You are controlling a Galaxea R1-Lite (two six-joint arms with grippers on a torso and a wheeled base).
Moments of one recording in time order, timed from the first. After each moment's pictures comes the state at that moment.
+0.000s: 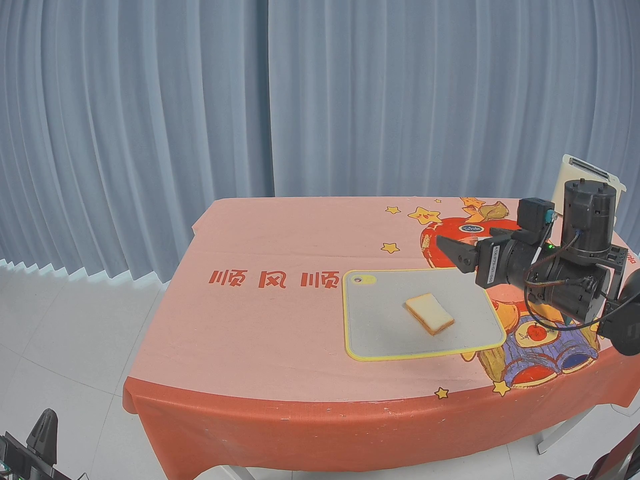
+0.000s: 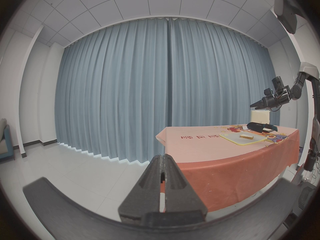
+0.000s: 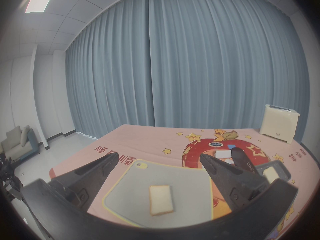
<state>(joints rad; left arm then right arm) 0.00 0.02 -0.02 0.02 0.01 -0.01 0.53 1.60 -0.72 -0.59 -0.19 0.14</state>
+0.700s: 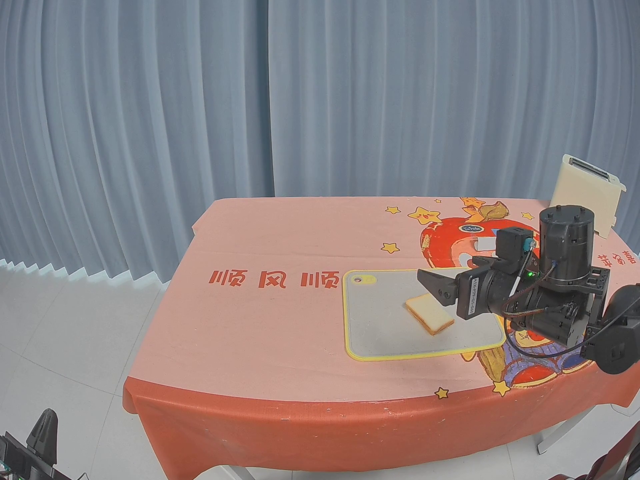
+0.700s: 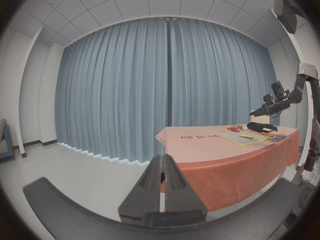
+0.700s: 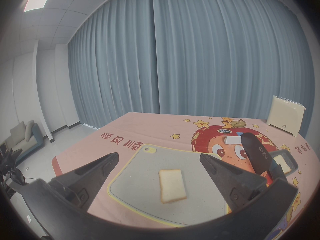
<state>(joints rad) 0.00 0.02 -0.02 0.02 0.01 -0.01 0.59 1.66 -0.67 -0.61 -0.21 0.16</state>
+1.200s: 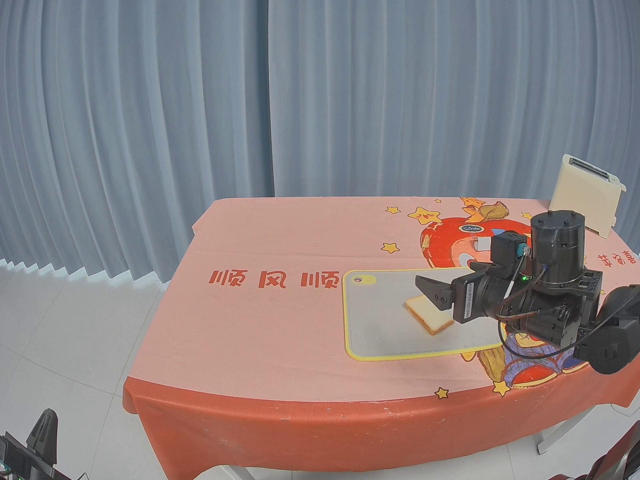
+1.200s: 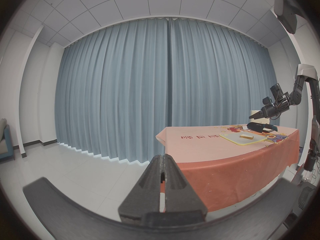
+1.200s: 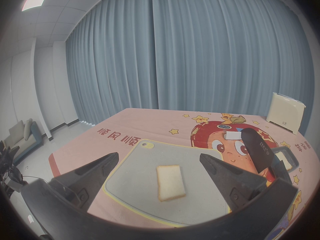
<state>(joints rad) 0.00 0.02 -0.02 0.02 0.01 -0.01 0.58 1.69 -0.67 -0.61 -0.21 0.16</state>
